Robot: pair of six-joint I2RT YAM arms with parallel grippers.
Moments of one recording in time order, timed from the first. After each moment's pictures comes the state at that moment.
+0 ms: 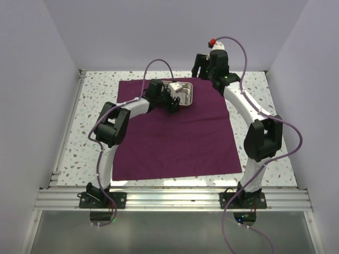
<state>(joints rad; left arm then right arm) -0.44 2.26 1.59 0.07 0.55 0.27 0.32 1.88 1.74 -0.27 0.10 0.33</state>
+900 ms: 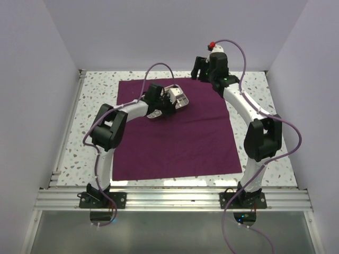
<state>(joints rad) -0.46 2.18 1.50 -0.01 0.54 0.35 0.31 1.89 1.69 -0.23 0.06 0.35</state>
